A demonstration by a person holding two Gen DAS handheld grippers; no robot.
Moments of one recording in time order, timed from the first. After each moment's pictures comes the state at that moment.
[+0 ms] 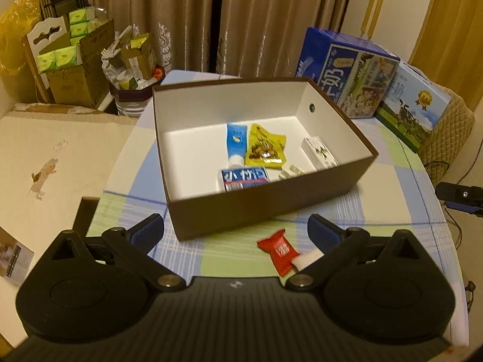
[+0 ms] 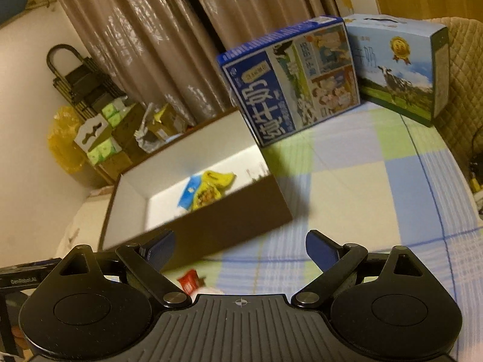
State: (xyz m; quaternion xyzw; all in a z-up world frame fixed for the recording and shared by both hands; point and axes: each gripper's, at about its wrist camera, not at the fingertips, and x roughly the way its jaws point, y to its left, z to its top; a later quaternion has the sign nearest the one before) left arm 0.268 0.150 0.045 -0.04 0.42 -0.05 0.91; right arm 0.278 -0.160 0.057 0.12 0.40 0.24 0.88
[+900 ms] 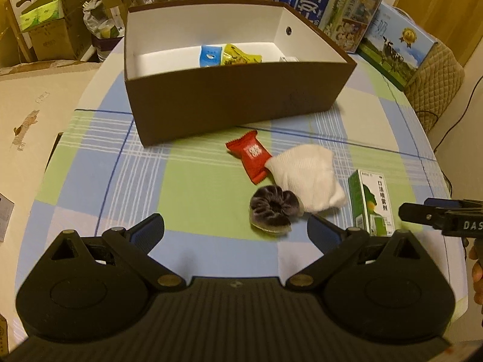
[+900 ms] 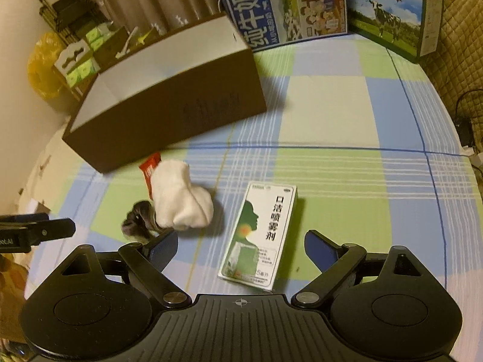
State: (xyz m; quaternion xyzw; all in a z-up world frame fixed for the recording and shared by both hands) left arm 0.209 0.119 -0.019 -0.03 0.49 -0.08 0.87; right arm 0.208 -0.163 -0.019 0.03 0.49 0.22 0.84
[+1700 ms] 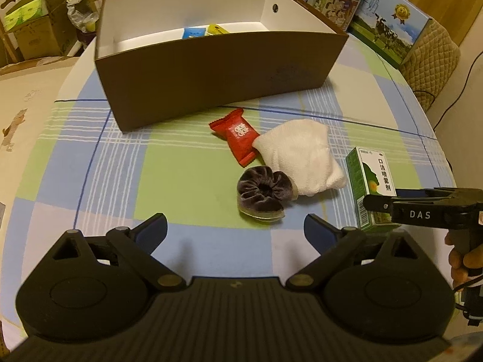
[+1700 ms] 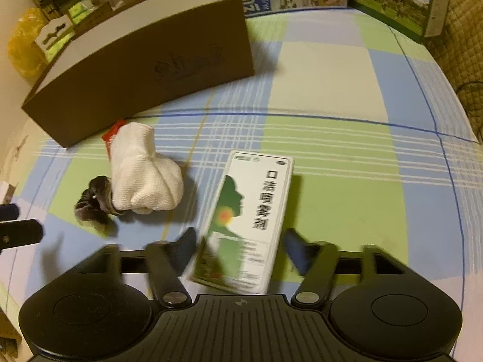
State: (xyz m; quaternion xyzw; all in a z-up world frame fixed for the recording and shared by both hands) left arm 0.216 0.100 -0.045 -0.02 0.51 -0.10 0.85; right arm 0.222 -0.149 -0.075 -0.01 0.52 0.19 0.83
